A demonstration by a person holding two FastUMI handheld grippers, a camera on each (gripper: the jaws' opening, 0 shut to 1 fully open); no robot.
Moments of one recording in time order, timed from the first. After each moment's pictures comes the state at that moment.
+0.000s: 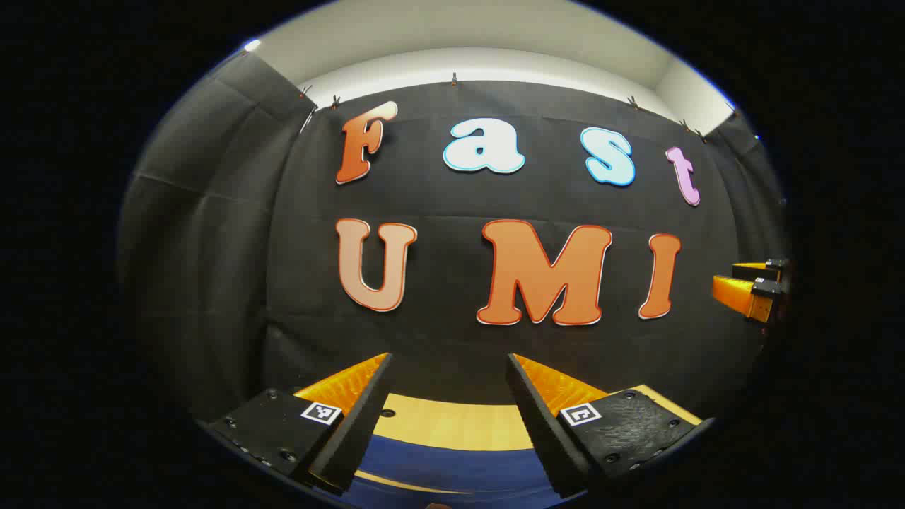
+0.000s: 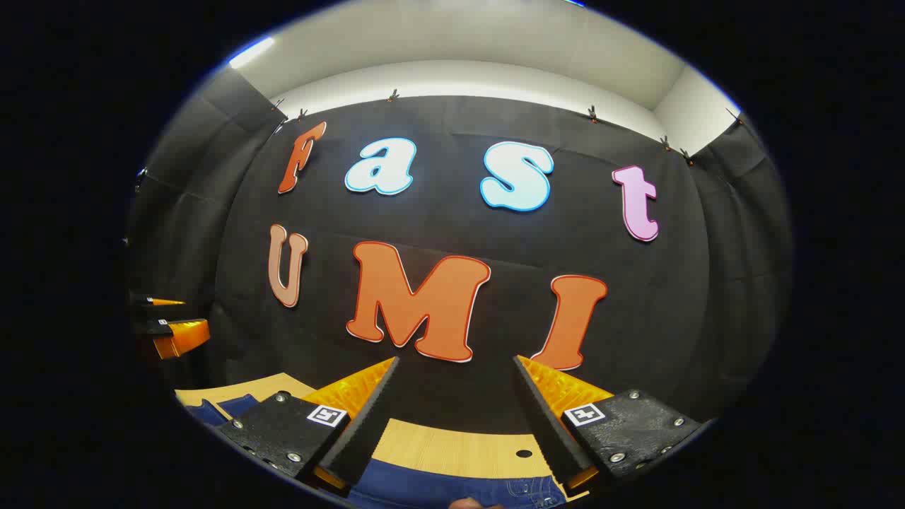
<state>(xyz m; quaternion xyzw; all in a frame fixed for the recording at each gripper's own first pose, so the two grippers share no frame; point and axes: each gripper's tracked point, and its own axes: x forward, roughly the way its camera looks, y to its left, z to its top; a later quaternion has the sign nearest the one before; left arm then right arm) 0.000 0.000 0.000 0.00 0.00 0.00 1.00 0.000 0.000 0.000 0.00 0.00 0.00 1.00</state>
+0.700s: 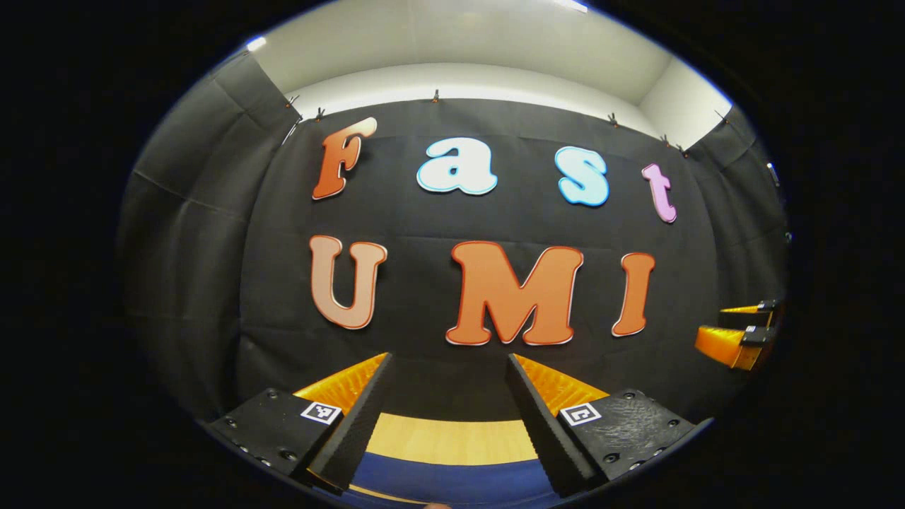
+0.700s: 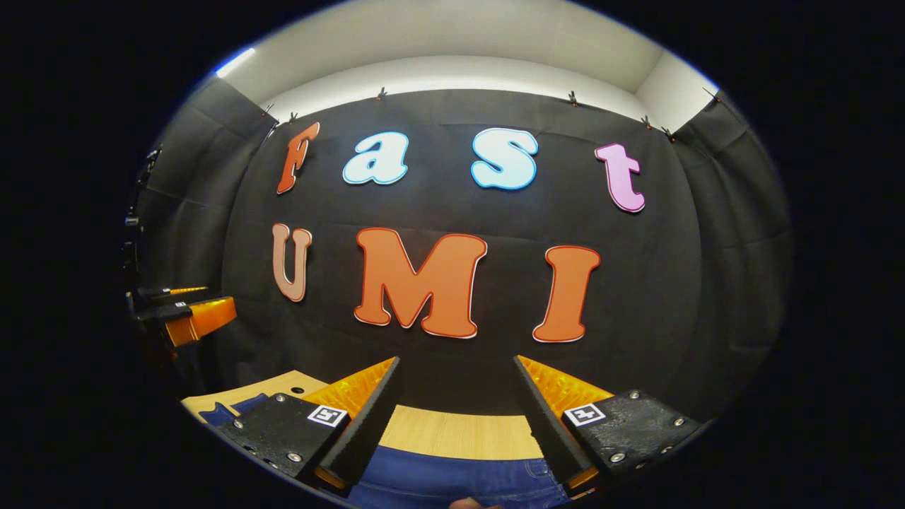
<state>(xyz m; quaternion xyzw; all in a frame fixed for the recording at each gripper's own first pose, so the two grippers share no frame) -0.012 -0.042 0.010 0.01 -0.06 -0.05 1.00 -0.048 -0.001 -0.066 0.04 0.03 -0.01 1.00</state>
